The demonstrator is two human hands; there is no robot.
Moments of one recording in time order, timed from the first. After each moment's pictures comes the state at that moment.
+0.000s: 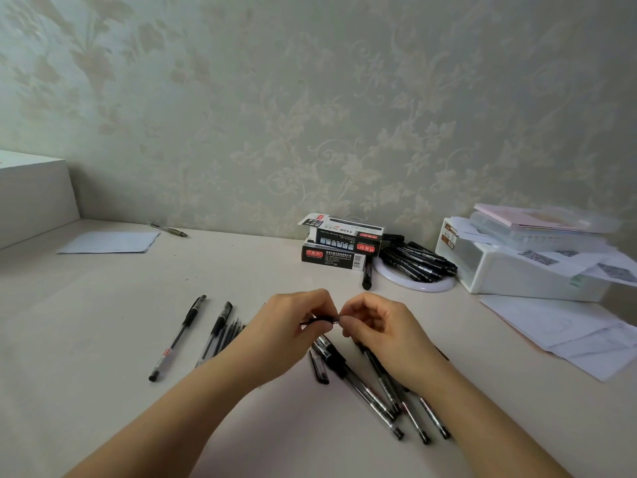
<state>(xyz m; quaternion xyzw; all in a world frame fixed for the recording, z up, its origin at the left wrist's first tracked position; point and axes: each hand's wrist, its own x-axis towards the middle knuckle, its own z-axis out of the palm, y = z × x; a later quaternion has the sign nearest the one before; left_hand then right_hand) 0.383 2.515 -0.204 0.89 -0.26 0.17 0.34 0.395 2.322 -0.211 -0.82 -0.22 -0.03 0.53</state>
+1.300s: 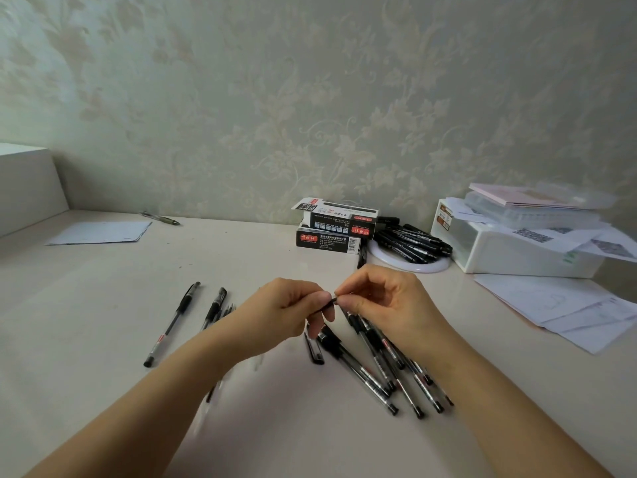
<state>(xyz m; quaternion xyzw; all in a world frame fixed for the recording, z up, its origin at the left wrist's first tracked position) 0.380 2.517 -0.195 0.83 -0.23 -0.04 0.50 0.394 2.313 -0.202 -0.77 -0.29 -0.06 0.56</state>
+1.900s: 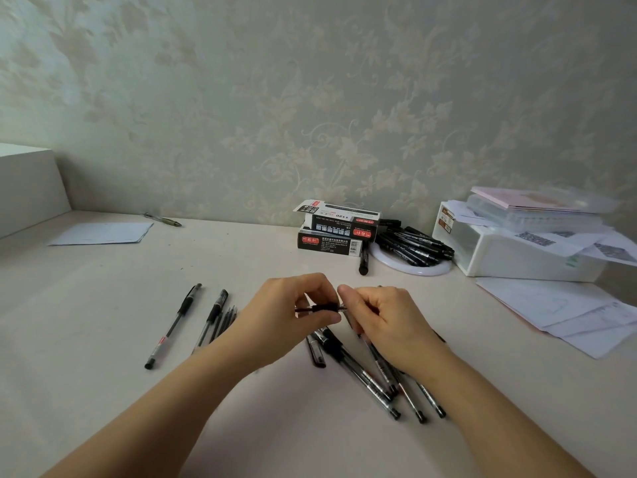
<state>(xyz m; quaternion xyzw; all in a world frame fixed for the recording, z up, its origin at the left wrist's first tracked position) 0.379 2.513 -0.203 0.87 -0.24 0.13 0.41 0.393 2.322 -0.212 -0.87 -0.24 -0.12 0.42</state>
